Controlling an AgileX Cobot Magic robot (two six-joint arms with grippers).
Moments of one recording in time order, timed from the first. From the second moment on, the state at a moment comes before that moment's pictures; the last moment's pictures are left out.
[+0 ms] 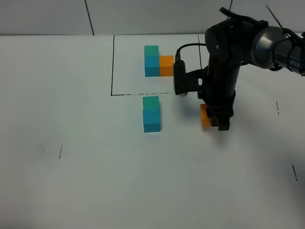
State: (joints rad) left arm -0.02 0.00 -0.50 -0.16 1.08 0.14; right arm 0.49 2.12 -1.56 -0.08 1.08 -1.07
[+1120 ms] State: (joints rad) left arm -0.02 0.00 -0.50 -0.16 1.08 0.14; right arm 0.56 2.22 -1.64 0.01 0.98 -1.03
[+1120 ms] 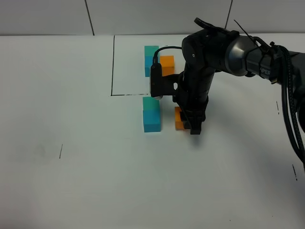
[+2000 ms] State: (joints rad) left arm -0.02 0.00 -0.50 -0.16 1.08 0.14; right arm 0.58 2.24 -1.64 0.05 0.91 -1.03
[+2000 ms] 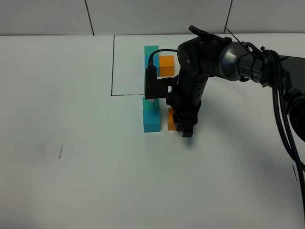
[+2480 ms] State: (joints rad) left arm -0.02 0.00 -0.50 -0.16 1.08 0.14; right arm 0.58 2.24 -1.64 0.05 0.91 -1.03
